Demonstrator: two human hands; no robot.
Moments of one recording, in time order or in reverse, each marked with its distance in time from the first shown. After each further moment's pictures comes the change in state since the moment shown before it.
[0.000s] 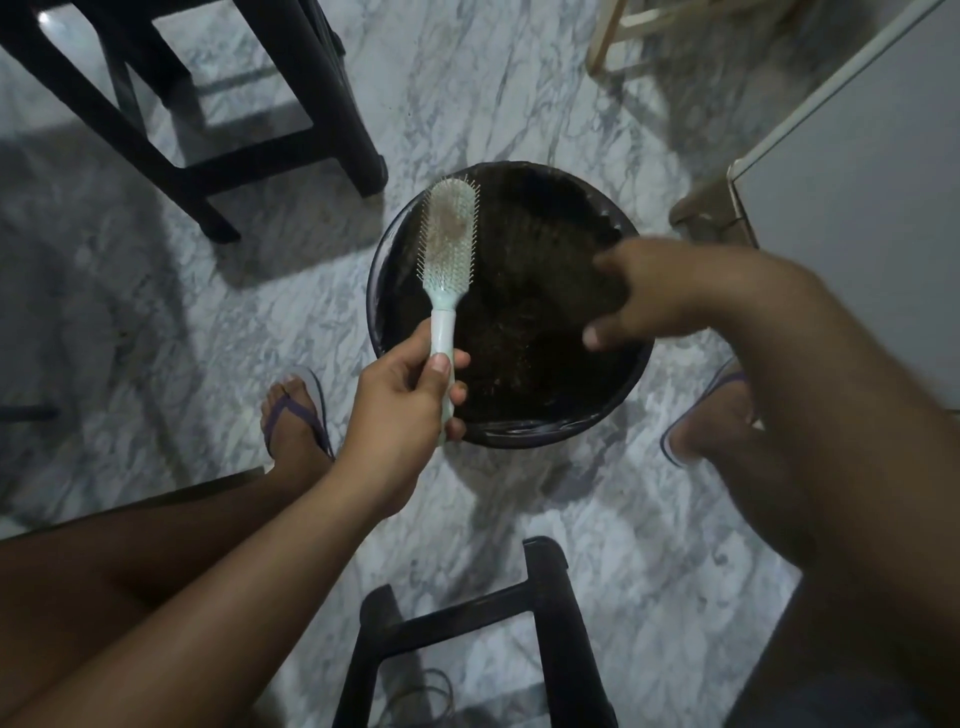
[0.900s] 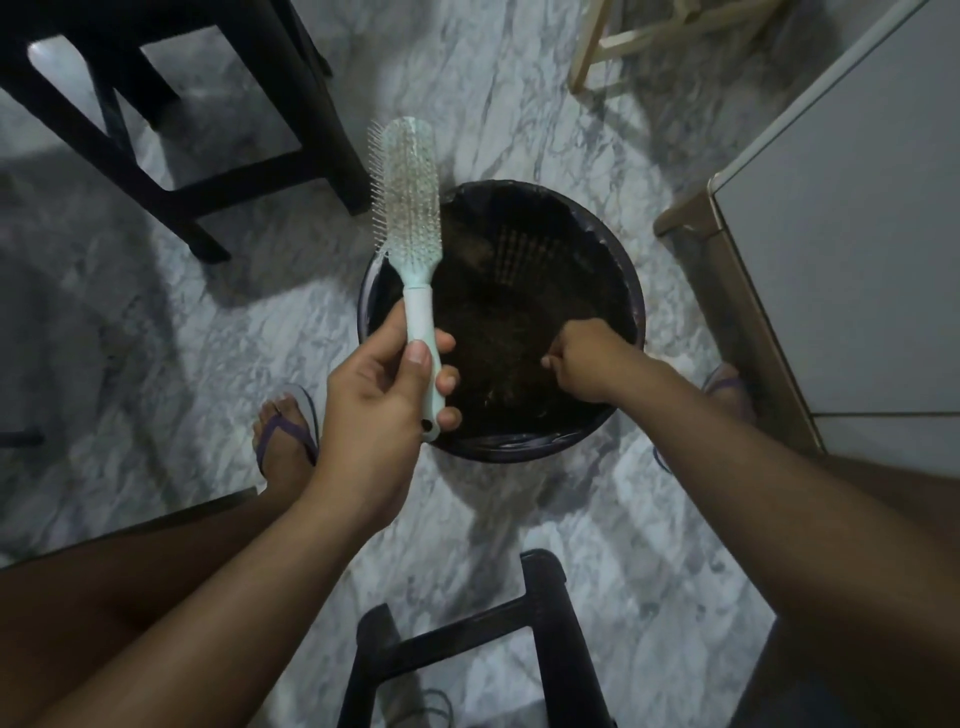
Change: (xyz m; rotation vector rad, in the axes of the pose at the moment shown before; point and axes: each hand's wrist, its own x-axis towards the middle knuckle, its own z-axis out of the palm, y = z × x) left_hand -0.004 0.017 0.000 -0.189 -0.058 0.188; right_hand 0.066 0.000 0.089 0.177 -0.013 0.102
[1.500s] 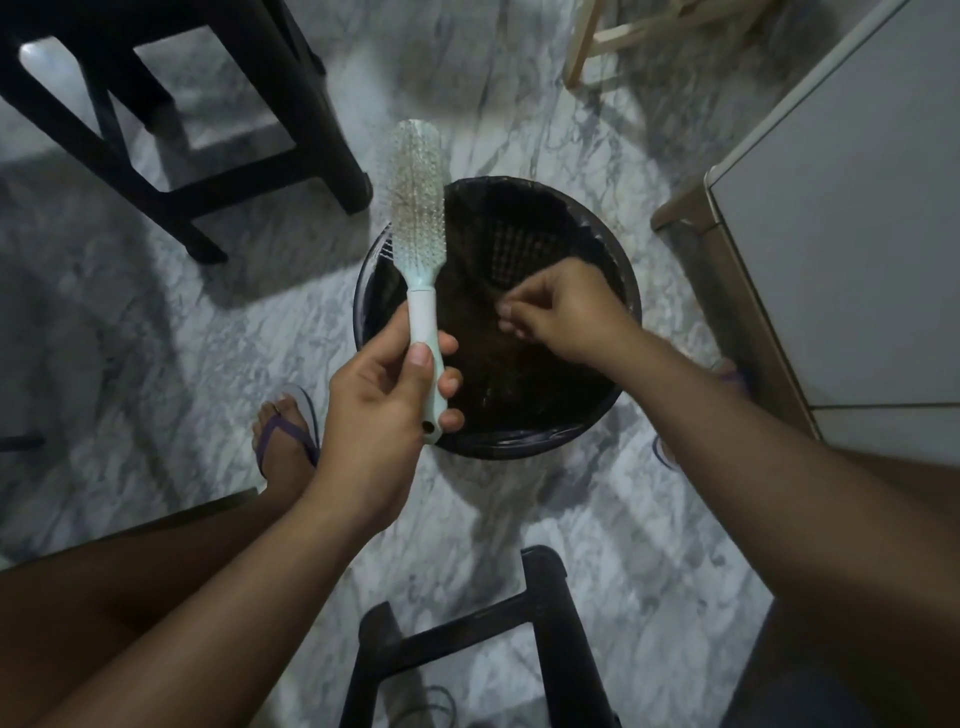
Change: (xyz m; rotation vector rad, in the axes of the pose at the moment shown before) left_hand -0.003 -0.003 0.002 0.003 -0.024 -0.016; right_hand -0.007 -0.017 -0.015 0.599 0.308 -0.340
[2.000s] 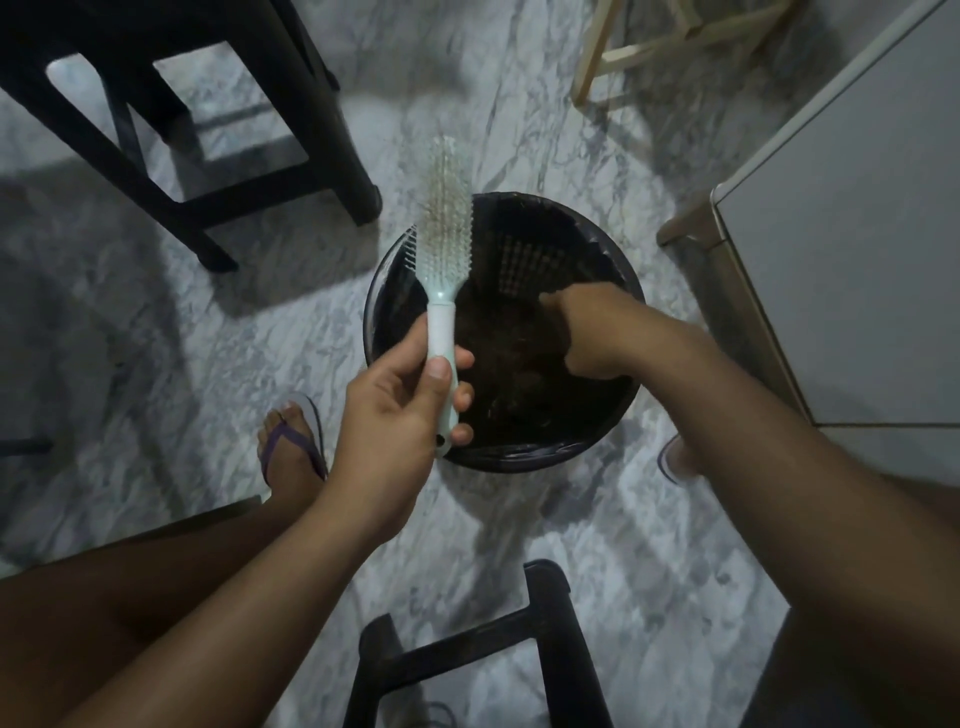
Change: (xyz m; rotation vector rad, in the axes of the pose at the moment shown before) left_hand 0.002 0.001 -0.001 0.066 -0.024 0.011; right_hand -0.007 -0.027 -0.031 -0.654 -0.315 0.147
